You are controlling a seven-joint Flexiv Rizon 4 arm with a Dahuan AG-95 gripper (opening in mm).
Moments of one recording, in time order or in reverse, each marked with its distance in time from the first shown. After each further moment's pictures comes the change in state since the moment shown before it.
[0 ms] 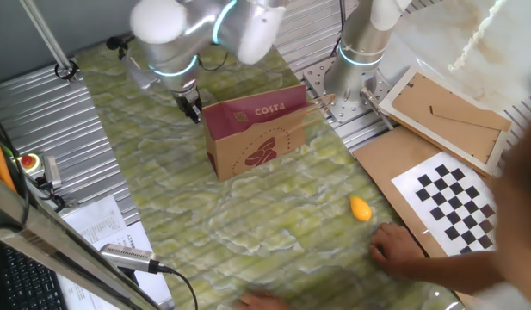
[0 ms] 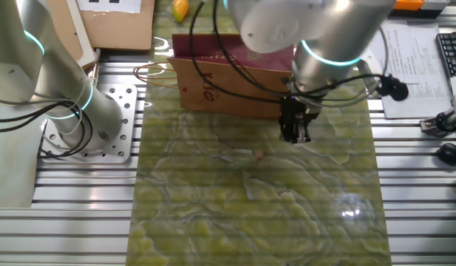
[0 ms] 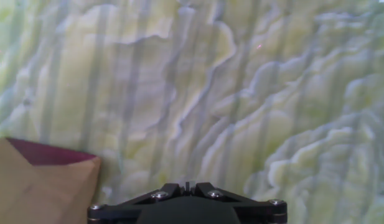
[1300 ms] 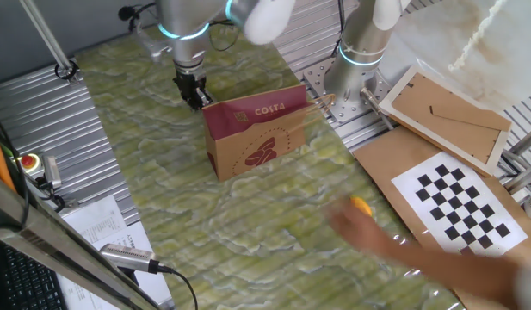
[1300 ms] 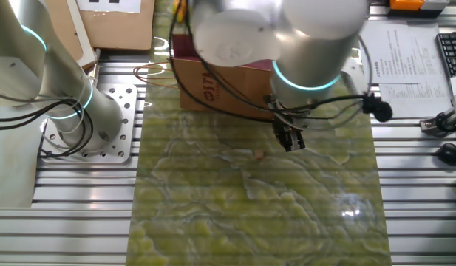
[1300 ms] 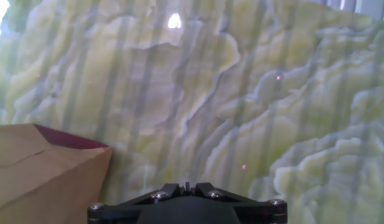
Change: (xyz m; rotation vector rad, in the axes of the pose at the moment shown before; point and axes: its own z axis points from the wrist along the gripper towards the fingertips) arm 0.002 0.000 -0.007 -0.142 -0.066 -0.045
